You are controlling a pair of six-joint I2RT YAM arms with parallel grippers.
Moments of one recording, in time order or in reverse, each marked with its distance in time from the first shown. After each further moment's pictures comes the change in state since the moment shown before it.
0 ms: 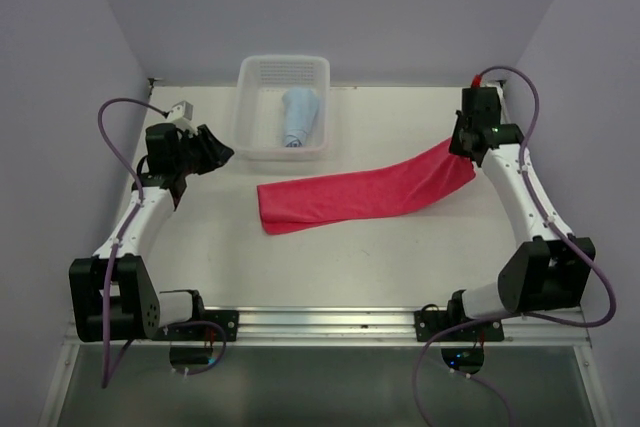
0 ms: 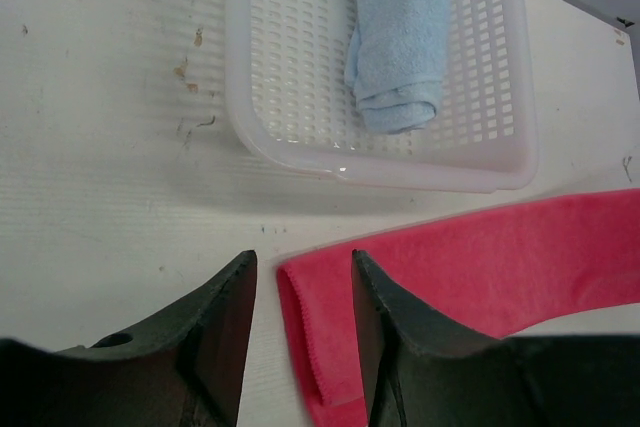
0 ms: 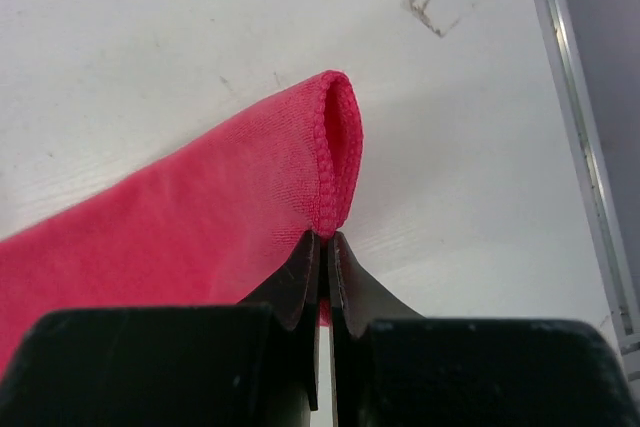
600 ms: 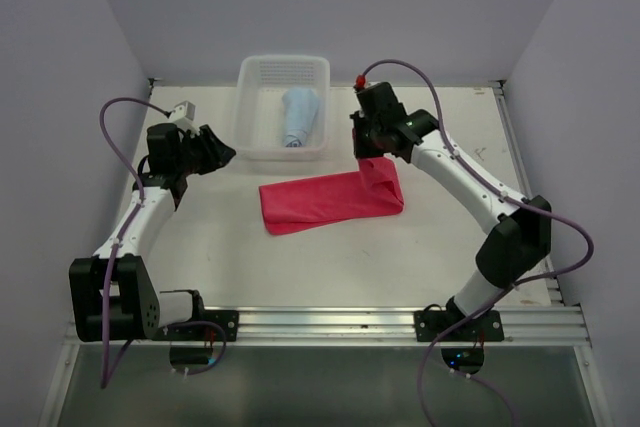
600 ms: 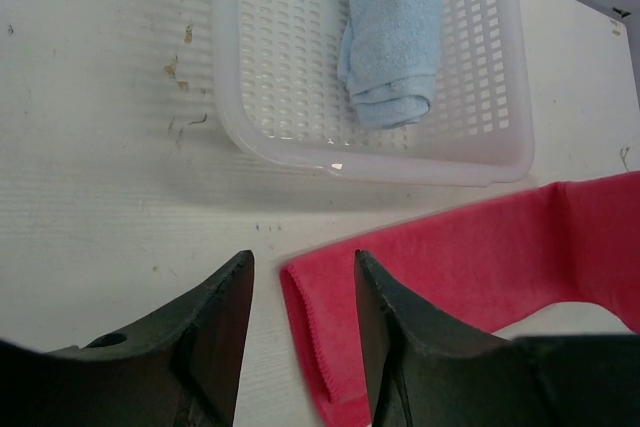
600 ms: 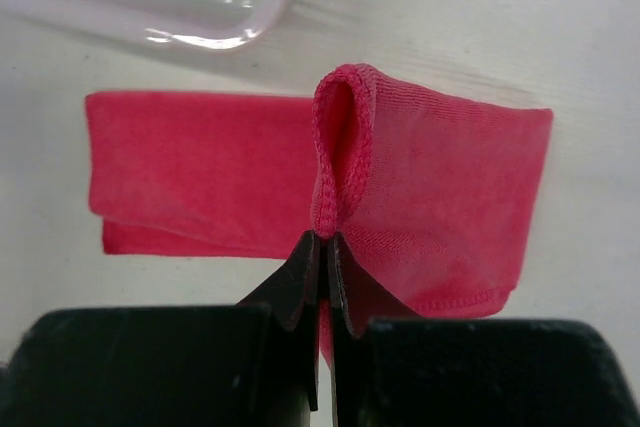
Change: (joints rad) left arm -0.011 -0.001 0.000 -0.001 0.009 0.008; right arm 0.509 0.196 0.264 -0.057 -0.155 0.105
